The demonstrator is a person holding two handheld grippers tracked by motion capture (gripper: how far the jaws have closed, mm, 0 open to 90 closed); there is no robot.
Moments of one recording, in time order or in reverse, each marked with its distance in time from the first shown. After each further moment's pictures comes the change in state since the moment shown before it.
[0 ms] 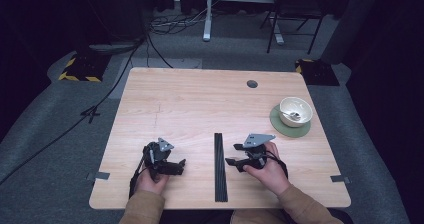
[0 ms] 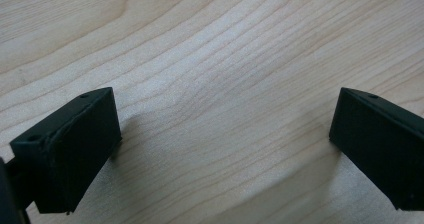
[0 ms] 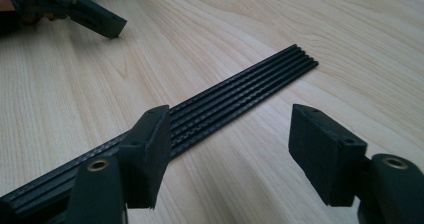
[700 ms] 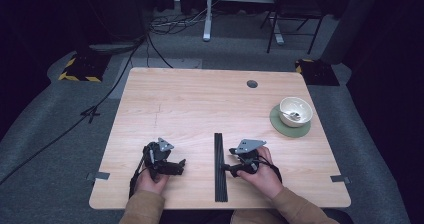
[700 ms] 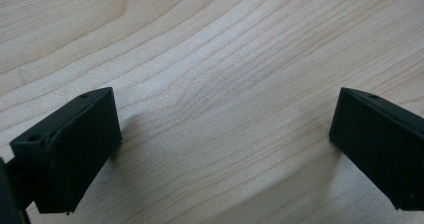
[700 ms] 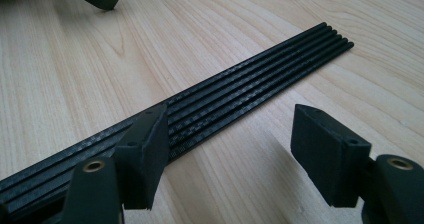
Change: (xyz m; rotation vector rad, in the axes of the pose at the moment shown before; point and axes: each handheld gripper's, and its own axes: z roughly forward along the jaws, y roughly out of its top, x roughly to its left) left arm 0.000 0.000 0.000 0.000 0.000 0.000; right arm 0.011 -0.010 0.021 0.038 -0.020 -0.025
